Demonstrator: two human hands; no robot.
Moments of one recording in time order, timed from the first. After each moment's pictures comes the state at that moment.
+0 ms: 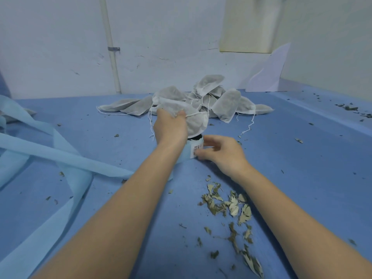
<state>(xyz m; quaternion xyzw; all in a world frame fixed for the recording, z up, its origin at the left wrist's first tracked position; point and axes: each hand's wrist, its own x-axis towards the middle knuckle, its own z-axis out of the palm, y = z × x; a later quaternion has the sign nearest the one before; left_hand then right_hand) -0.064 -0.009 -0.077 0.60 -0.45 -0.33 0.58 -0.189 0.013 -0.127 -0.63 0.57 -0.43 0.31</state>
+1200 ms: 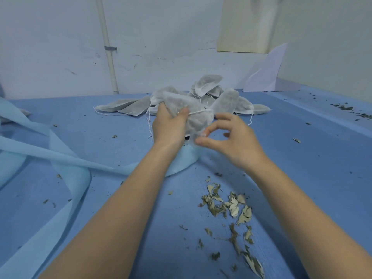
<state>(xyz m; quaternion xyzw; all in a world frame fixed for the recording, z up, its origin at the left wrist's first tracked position) -0.058 -0.004 -0.076 0.50 -0.49 -0.37 0.61 -0.191 0.038 -0.084 -0.68 0.56 -0.44 0.19</state>
